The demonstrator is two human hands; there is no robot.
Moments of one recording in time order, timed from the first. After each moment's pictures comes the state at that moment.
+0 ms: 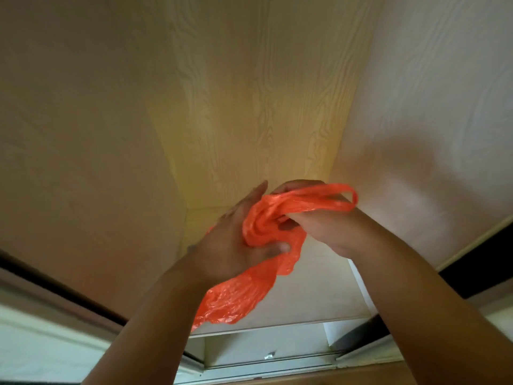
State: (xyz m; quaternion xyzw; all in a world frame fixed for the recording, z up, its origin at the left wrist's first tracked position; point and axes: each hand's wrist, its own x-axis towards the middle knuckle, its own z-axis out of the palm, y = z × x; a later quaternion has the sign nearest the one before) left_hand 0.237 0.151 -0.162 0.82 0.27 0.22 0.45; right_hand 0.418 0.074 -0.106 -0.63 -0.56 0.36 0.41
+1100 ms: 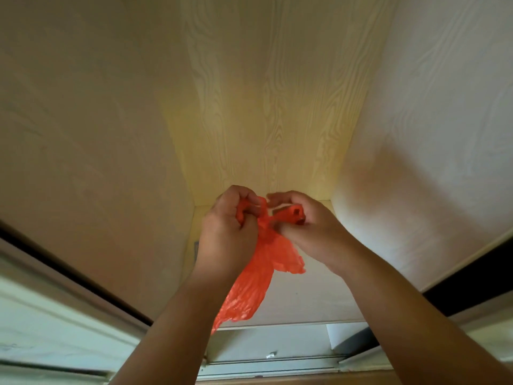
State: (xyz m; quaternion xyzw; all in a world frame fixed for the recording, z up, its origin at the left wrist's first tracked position) left_hand 0.247 0.122 -0.153 0.69 0.42 0.46 0.36; right_hand 0.406 0.073 -0.147 -0.61 -0.51 0.40 0.45
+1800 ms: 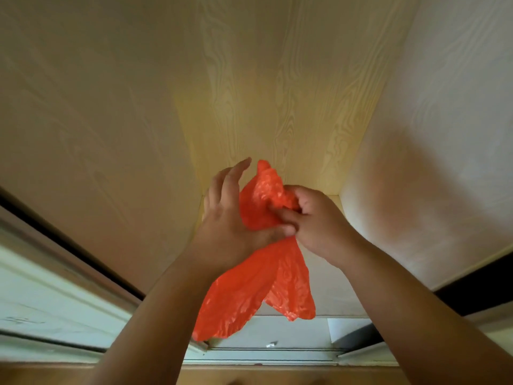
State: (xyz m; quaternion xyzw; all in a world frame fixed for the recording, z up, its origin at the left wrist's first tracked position) left_hand 0.219 0.124 -0.144 0.79 0.44 0.29 0.33; right_hand 0.394 0.080 -0.145 -0.61 -0.58 0.33 0.43
